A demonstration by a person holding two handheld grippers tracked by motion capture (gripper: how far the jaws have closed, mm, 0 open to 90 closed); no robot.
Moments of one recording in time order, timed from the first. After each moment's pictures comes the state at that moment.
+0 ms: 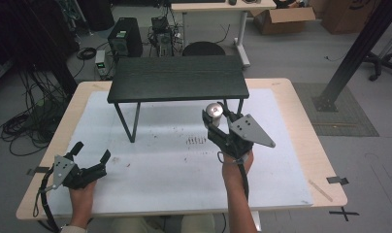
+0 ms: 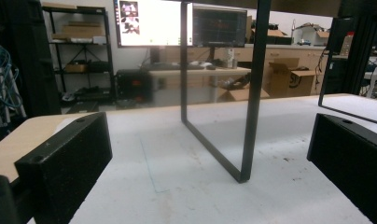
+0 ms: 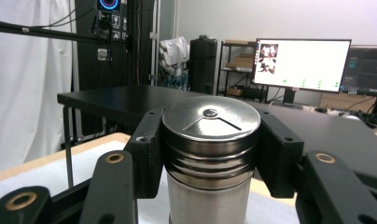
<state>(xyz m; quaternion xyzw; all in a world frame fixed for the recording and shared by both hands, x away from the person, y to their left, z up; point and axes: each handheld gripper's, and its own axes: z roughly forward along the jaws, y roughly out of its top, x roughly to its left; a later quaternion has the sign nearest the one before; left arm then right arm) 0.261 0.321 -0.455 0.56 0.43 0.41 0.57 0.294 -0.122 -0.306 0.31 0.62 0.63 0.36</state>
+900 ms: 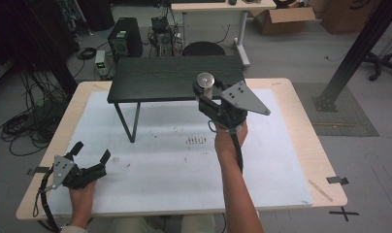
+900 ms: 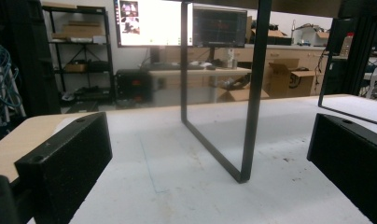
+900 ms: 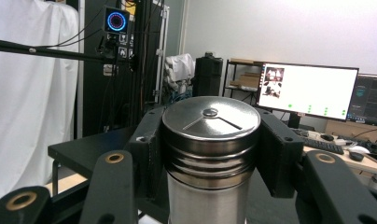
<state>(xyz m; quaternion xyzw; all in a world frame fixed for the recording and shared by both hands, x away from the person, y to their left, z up) 0.261 0.322 -0.455 0.56 0.44 0.41 0.57 0.329 -0.101 -0.248 0.28 0.61 0.64 0.37</state>
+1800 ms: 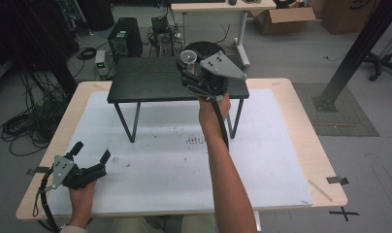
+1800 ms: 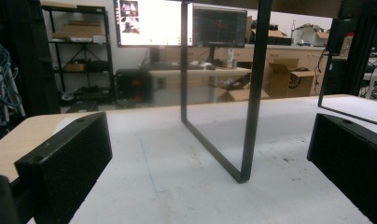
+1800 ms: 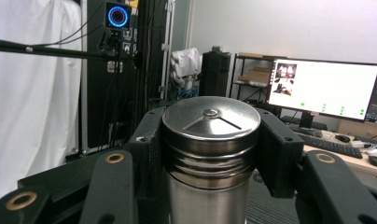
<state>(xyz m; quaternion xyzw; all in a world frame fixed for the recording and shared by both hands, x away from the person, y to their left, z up) 0.261 0.322 -0.455 0.56 0.44 0.41 0.57 0.387 -0.063 -0.224 0.28 0.63 0.64 0.35</state>
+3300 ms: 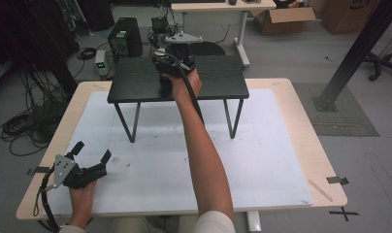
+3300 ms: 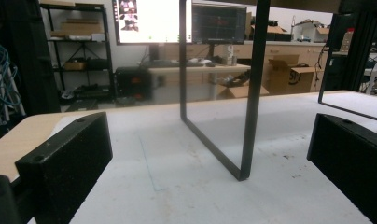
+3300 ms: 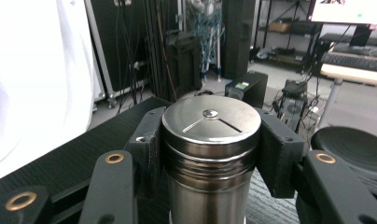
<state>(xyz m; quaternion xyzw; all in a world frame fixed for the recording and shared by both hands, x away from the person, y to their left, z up) 0.262 0.321 -0.455 0.57 0.44 0.41 0.57 0.479 0.009 -0.231 0.34 0.72 0.56 0.24</state>
